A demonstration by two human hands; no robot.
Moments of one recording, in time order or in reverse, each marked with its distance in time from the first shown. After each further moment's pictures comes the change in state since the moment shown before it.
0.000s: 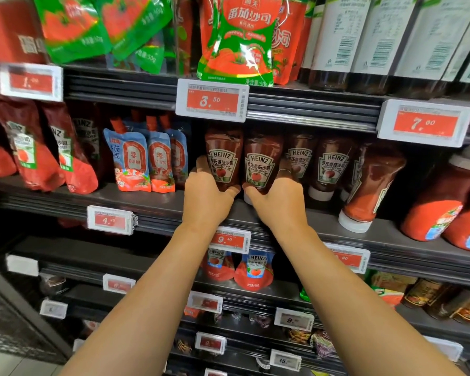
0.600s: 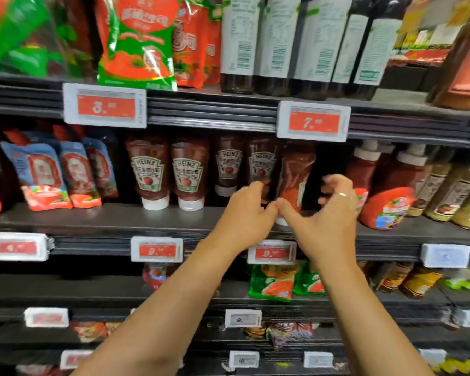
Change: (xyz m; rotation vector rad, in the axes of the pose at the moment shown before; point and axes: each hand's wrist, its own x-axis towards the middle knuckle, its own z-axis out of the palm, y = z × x) left_hand -0.071 0.128 0.071 -0.208 -0.539 0.346; right_hand -0.044 0.105 -0.136 0.140 0.386 0.062
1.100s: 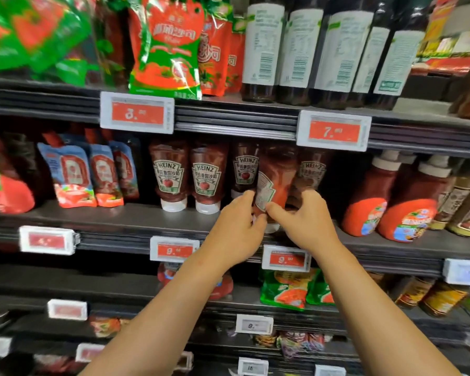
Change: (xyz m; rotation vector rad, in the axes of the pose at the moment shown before) left_hand -0.027 -0.029 -0.025 -0.160 -0.002 0.010; right_hand 0.018 -0.008 0.041 0.209 -0.434 -0.040
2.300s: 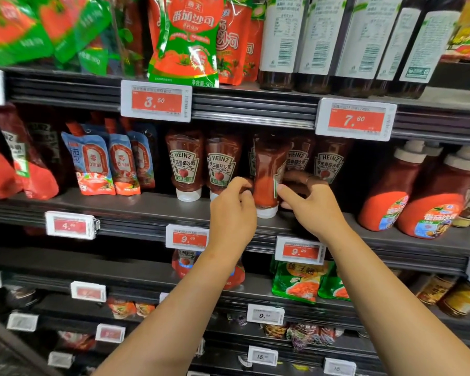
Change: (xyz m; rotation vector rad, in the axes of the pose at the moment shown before) left_hand -0.009 -0.007 -0.003 -0.063 0.483 -0.074; right_hand 0.016 0.010 0.011 0.214 -0.161 0.003
